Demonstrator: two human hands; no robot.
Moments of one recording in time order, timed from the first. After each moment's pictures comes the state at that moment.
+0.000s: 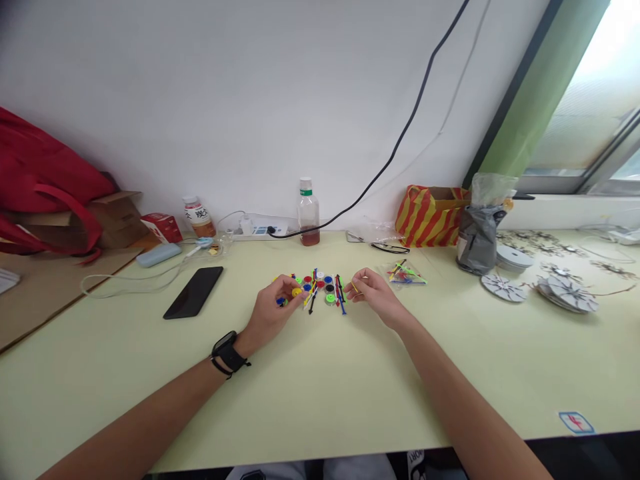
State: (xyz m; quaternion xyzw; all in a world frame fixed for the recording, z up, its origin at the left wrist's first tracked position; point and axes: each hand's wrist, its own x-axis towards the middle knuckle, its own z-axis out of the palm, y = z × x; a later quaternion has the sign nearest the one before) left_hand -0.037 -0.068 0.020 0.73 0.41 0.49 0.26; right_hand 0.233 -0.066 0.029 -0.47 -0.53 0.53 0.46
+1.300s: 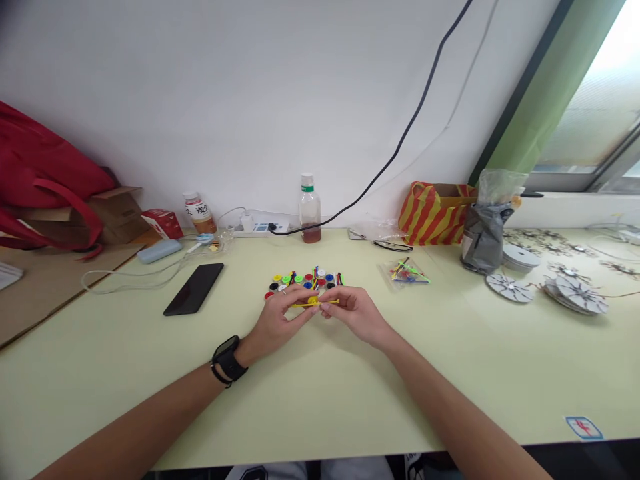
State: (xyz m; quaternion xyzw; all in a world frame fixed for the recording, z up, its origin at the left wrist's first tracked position) left_hand -0.027 -0.088 0.024 0.80 0.32 0.45 0.24; right_hand 0.188 -0.098 0.031 -0.33 -0.61 0.56 0.45
